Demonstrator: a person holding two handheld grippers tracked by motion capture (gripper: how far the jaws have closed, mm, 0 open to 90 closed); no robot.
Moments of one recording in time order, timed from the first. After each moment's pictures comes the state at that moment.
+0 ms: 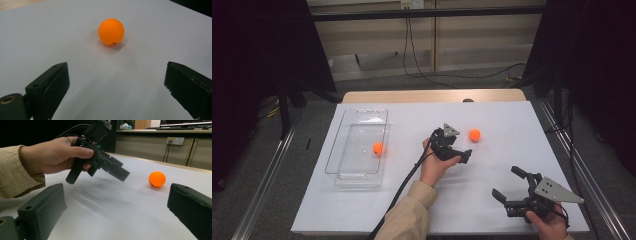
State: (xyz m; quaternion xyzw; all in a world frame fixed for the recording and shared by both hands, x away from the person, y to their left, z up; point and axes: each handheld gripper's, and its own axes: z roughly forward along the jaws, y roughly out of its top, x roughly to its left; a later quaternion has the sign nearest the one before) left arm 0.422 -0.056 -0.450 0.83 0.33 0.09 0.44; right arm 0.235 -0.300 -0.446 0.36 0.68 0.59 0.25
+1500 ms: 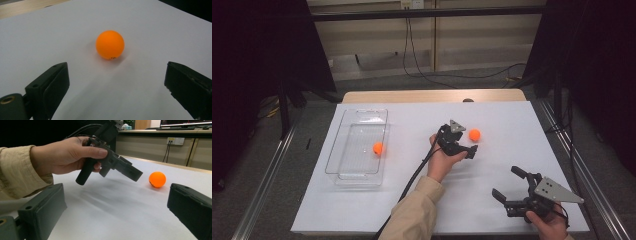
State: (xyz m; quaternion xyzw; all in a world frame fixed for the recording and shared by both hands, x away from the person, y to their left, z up) left arm 0.434 -0.077 -0.450 0.82 0.33 0.10 0.45; right arm 0.235 -0.300 -0.446 0.36 0.68 0.59 0.25
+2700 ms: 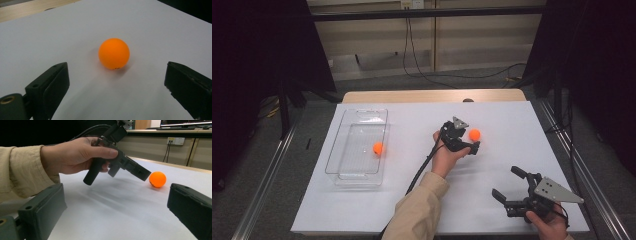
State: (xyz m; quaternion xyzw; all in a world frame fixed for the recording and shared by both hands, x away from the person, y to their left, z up) left arm 0.446 -0.088 -0.453 0.82 0.34 0.10 0.45; right arm 0.235 -0.300 -0.446 0.36 0.68 0.59 0.25
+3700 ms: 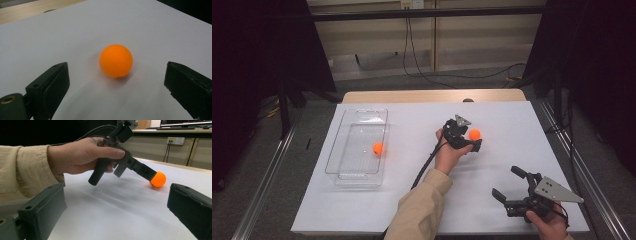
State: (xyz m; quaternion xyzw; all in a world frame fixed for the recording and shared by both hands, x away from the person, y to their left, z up) left arm 0.455 -0.099 -0.456 0.82 0.35 0.10 0.45; right arm 0.236 -0.300 -0.446 0.36 0.68 0.59 0.25
